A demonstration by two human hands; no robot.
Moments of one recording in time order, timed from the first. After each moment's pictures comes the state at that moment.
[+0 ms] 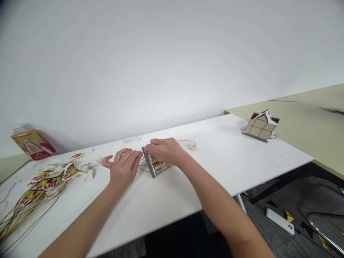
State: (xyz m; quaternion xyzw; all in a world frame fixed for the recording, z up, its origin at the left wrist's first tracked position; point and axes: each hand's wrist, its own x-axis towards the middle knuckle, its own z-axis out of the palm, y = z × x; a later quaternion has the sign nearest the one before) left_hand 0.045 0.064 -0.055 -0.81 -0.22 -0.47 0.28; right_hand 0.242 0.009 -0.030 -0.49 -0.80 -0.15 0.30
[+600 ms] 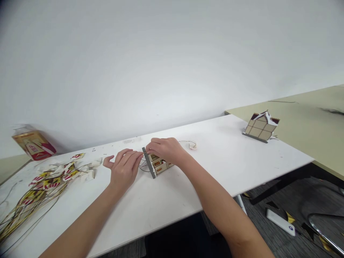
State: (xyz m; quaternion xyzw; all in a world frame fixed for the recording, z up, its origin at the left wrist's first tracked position) left_hand 0.046 0.062 -0.054 -0.81 -0.22 -0.47 0.28; right_hand 0.241 0.010 -0.026 -0.51 -0.80 -0.12 0.30
